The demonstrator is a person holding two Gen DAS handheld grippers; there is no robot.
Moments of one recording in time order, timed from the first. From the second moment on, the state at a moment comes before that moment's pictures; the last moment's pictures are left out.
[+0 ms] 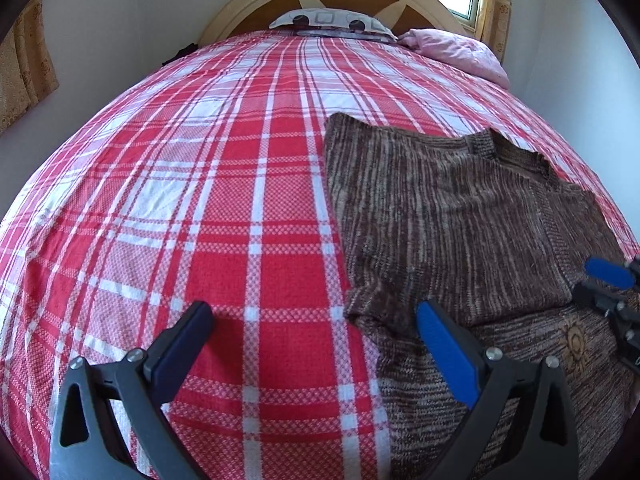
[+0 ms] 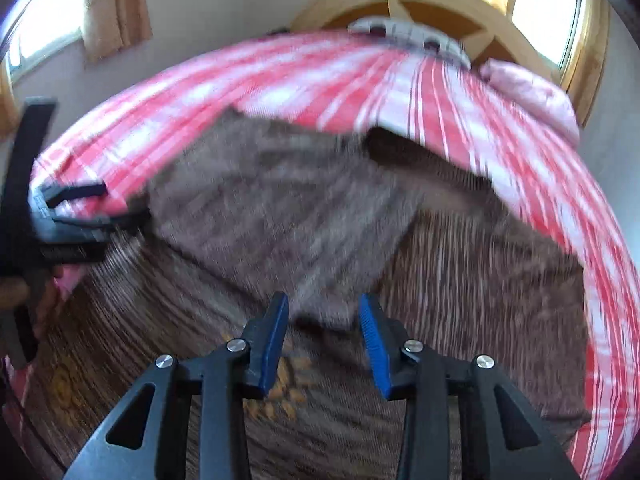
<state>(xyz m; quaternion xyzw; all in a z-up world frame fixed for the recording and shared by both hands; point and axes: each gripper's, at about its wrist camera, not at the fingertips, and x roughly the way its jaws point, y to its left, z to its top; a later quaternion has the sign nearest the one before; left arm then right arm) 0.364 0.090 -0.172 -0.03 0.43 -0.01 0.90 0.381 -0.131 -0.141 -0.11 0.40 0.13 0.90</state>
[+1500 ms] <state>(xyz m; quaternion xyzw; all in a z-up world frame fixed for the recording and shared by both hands) 0.344 0.071 -0.174 0.01 0.45 -0.03 0.89 0.367 -0.131 -0.162 -0.16 0.41 0.13 0.89</state>
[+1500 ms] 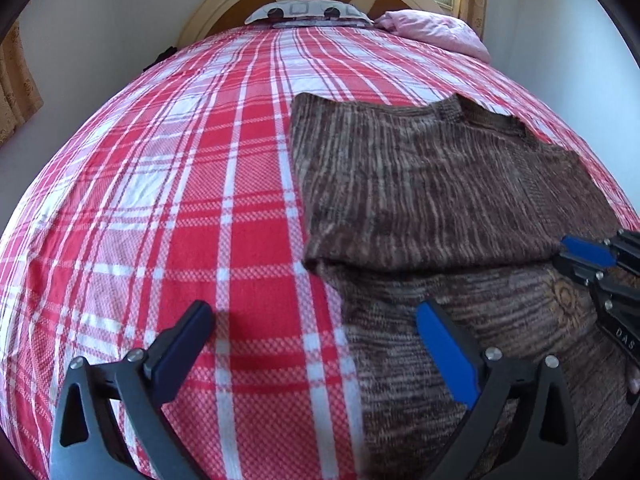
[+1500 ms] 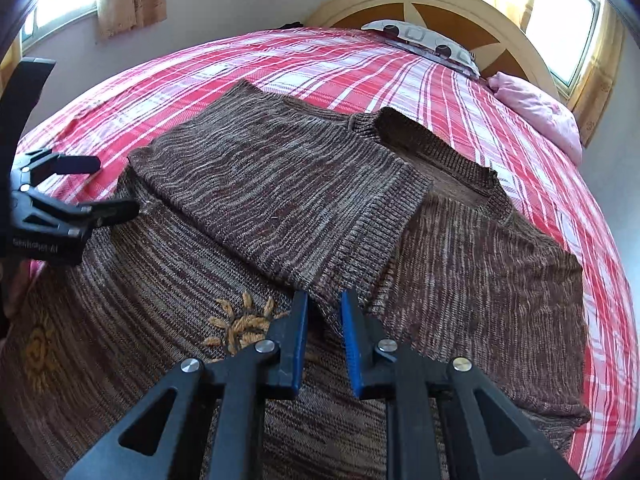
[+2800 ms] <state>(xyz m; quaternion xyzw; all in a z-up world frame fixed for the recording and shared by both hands) 0.168 0.044 -0.132 0.00 0.38 -0.06 0.92 0.209 -0.248 -0.146 -0.01 0.39 0.09 0.92</state>
